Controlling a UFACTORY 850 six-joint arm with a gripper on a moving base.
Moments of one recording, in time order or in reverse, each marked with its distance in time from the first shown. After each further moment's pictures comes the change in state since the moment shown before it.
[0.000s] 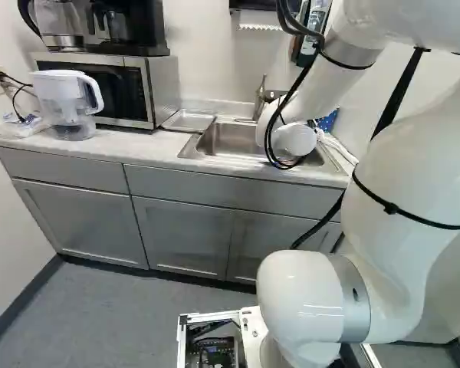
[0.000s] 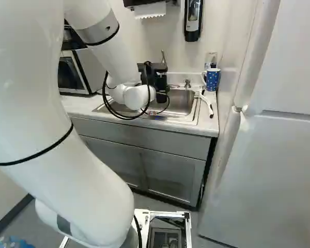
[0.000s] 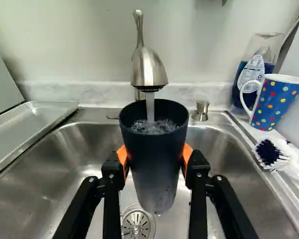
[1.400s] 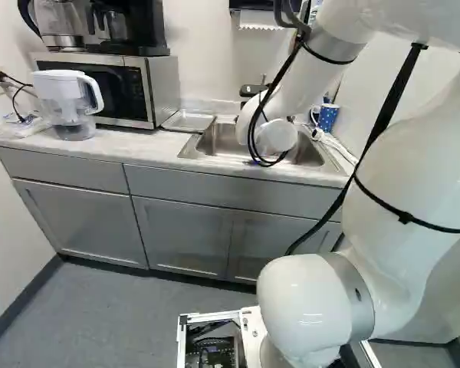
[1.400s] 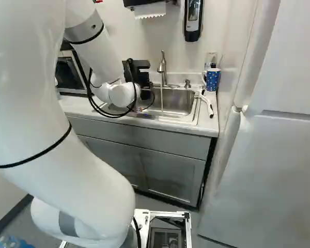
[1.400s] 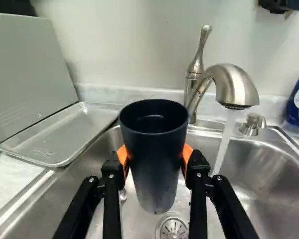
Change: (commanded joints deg) arm 10.6 1.3 -0.9 0.0 0.0 0.0
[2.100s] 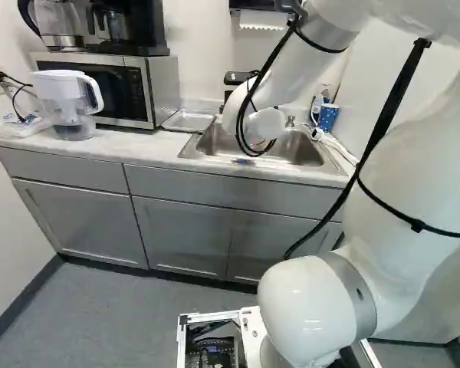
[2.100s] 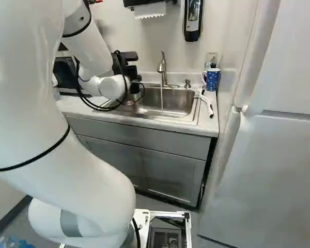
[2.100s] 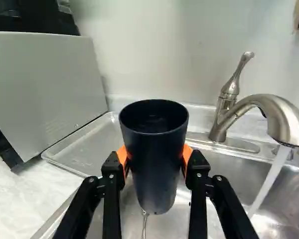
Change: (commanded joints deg) arm 6.2 0.5 -4.0 0.0 -3.4 0.0
